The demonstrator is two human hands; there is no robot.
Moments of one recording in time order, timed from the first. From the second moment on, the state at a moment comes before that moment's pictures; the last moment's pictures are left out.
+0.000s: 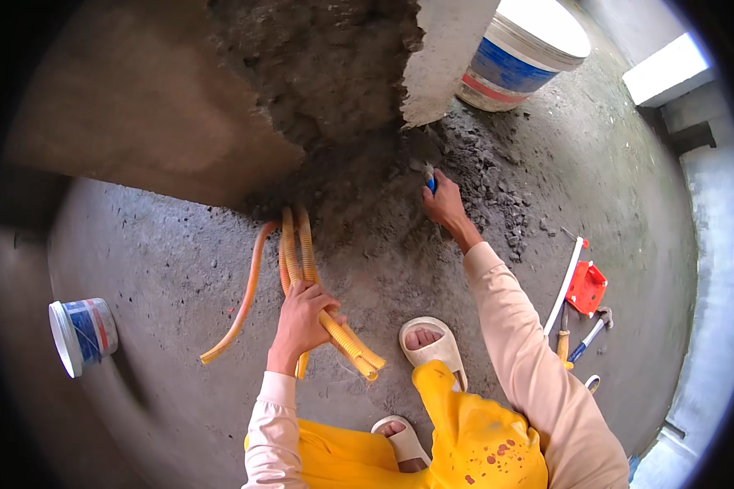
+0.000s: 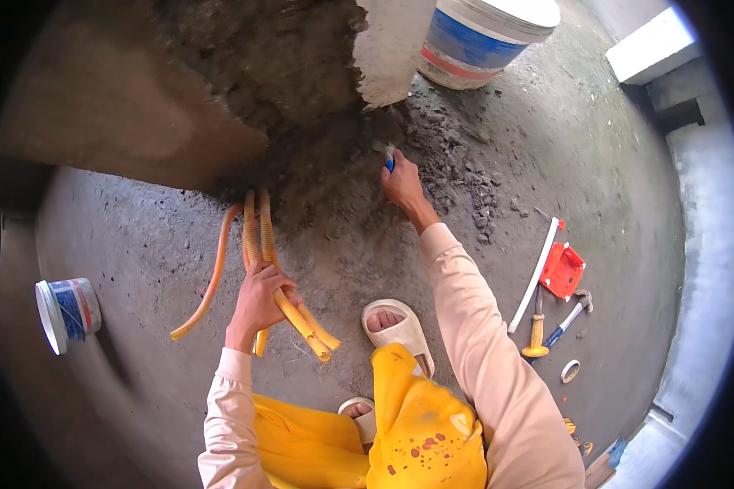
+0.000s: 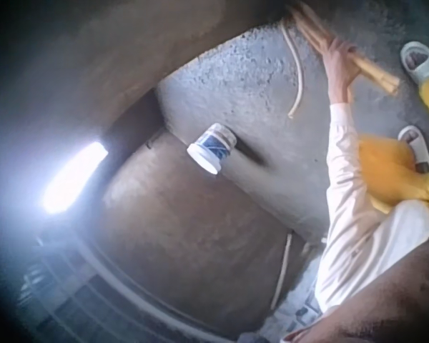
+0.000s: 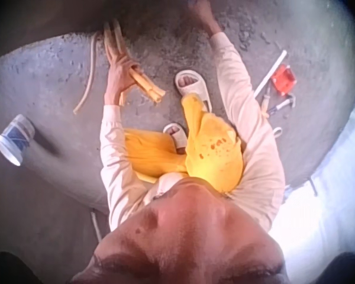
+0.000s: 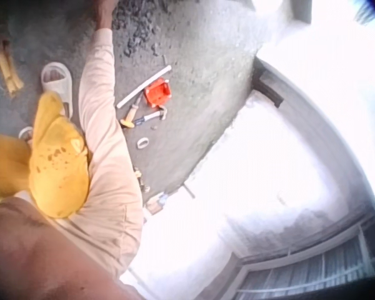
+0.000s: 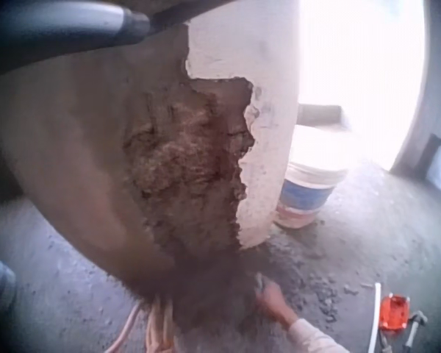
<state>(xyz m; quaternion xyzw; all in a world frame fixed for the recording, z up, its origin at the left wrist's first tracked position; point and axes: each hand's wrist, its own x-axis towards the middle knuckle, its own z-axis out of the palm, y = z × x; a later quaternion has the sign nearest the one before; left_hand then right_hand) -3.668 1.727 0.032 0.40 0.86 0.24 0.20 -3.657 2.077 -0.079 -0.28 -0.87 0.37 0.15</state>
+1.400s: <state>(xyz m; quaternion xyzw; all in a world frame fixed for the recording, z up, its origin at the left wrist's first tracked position) -3.670 1.708 0.027 0.37 0.88 0.24 0.18 -3.752 1.967 -0.070 -0.42 -0.32 0.83 0.14</state>
